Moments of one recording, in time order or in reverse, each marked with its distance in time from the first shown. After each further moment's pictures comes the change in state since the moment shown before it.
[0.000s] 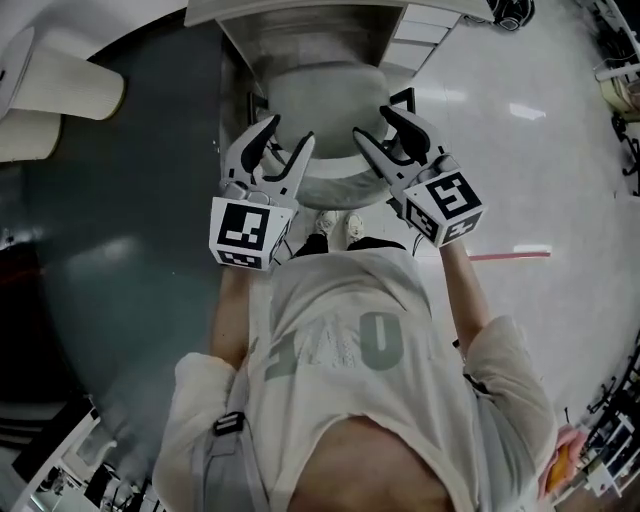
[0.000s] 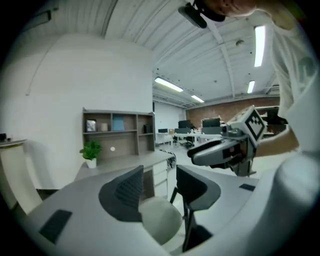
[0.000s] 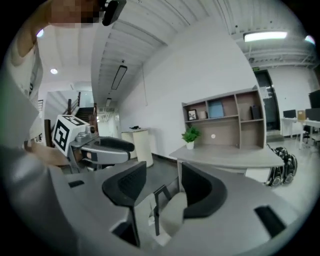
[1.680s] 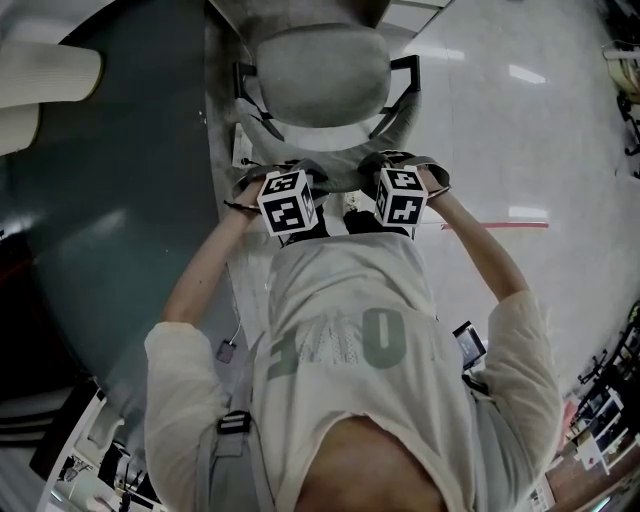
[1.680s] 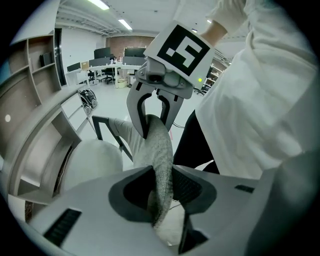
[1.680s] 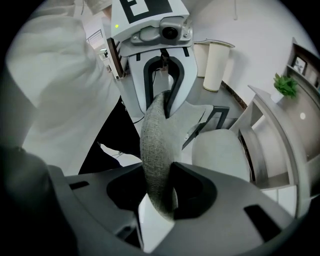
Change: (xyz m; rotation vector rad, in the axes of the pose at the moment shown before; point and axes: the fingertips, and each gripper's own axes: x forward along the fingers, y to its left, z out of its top) left arm -0.006 -0.127 -0.251 0.415 0.792 -0.905; right arm -0.027 0.057 -0.297 -0.615 0.969 0.649
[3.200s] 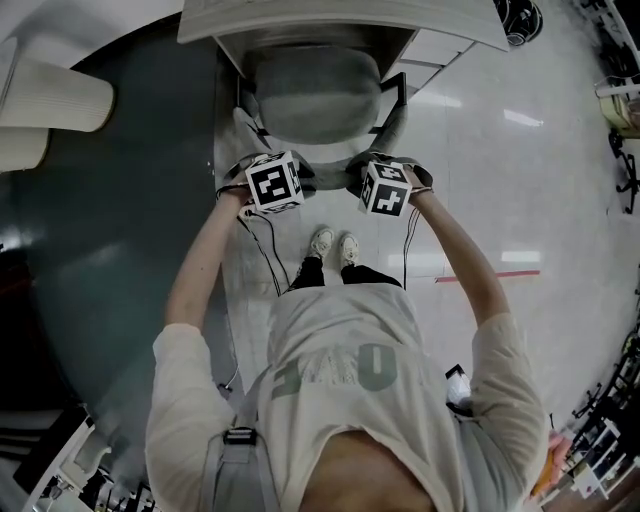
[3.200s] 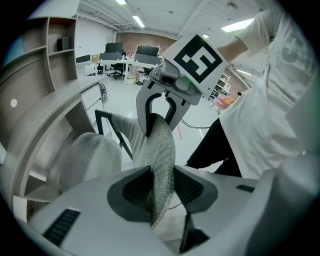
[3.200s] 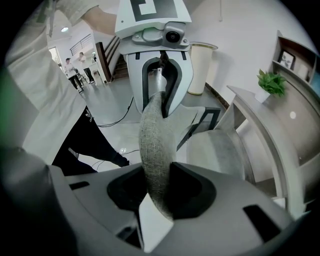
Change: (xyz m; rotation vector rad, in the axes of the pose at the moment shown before) left arm -0.043 0.154 -0.025 -0.083 0.013 -0.007; right arm 0.001 -0.161 0.030 0.049 -0.050 -0.089
